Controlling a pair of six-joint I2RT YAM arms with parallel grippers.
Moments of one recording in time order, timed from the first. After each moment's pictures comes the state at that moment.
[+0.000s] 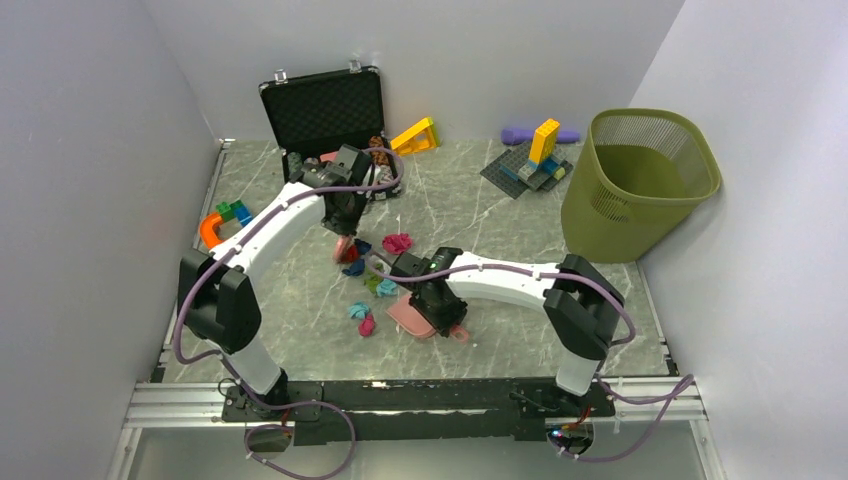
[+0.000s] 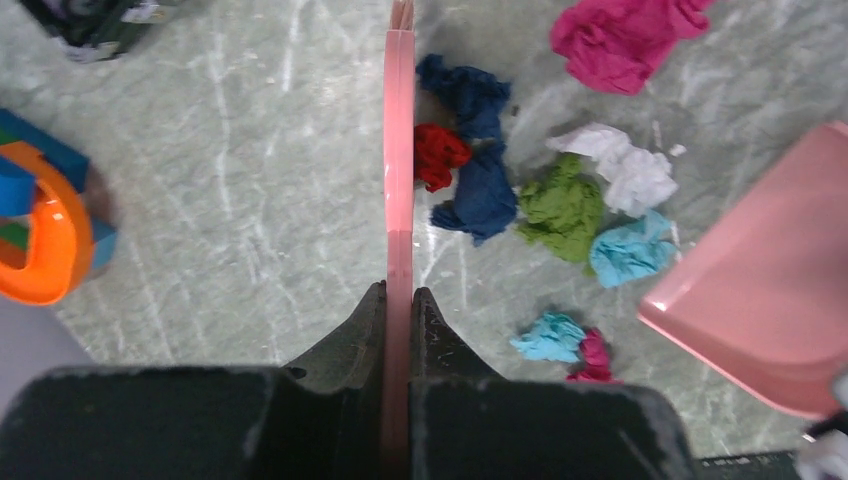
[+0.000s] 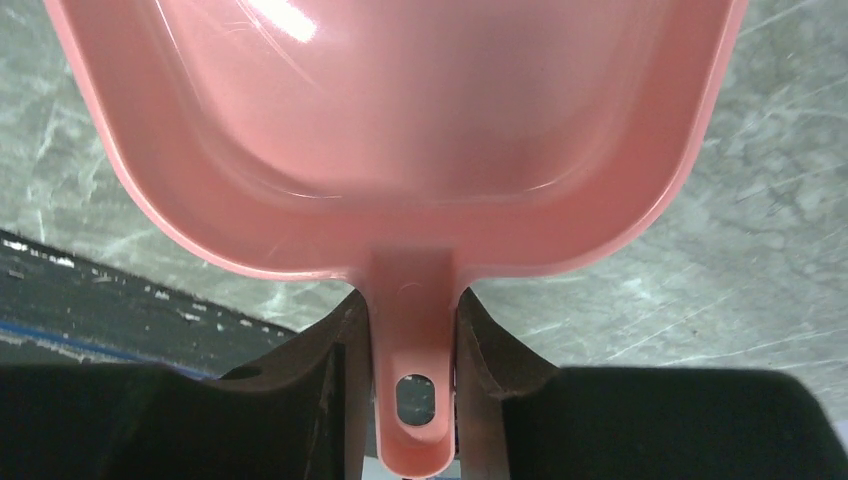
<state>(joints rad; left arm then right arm) -0.48 1.67 1.50 -0.97 -0.23 -0.04 1.04 1.75 1.20 -0.96 0.08 0.31</state>
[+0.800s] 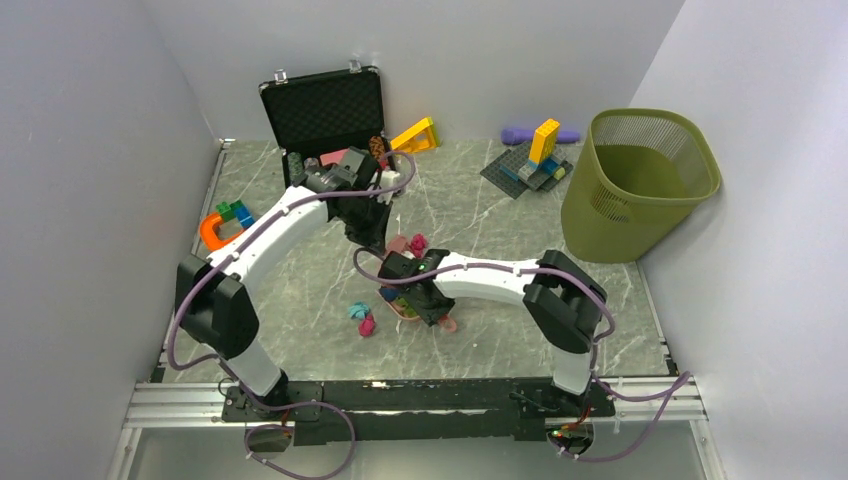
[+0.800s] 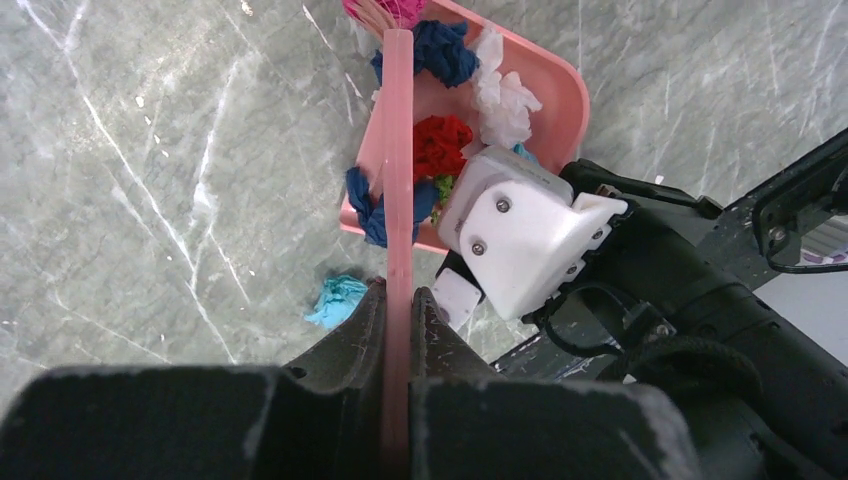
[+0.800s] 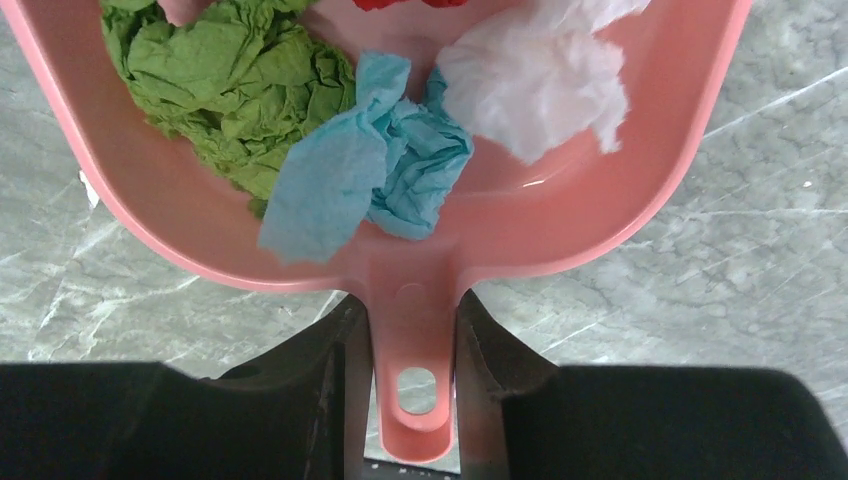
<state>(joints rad) -0.53 1.65 1.50 -0.98 0.26 -0.14 1.04 1.86 1.26 -0.84 0.24 0.32</state>
